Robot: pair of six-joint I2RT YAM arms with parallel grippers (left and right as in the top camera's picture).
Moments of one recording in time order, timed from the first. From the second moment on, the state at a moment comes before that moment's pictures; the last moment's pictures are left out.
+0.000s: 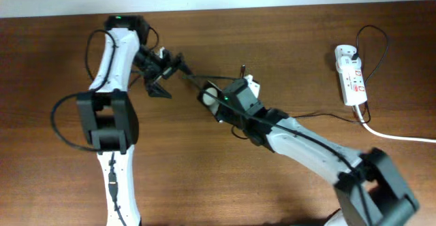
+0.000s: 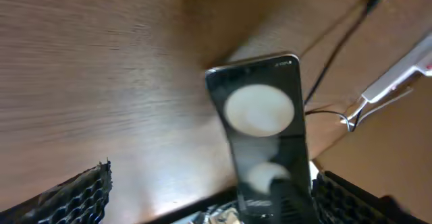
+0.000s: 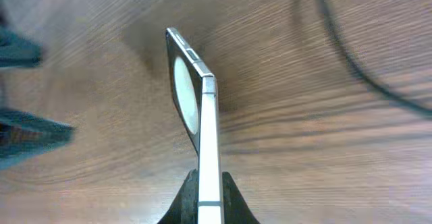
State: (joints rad) left arm -0.05 2.47 2.29 -1.61 0.65 -0.32; right arm 0.62 1.66 1.00 -0.19 0.03 1.00
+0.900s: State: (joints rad) left arm -0.07 1.77 1.25 -0.53 0.83 -0.23; right arm 0.32 1.34 0.80 0.07 -0.37 1.00
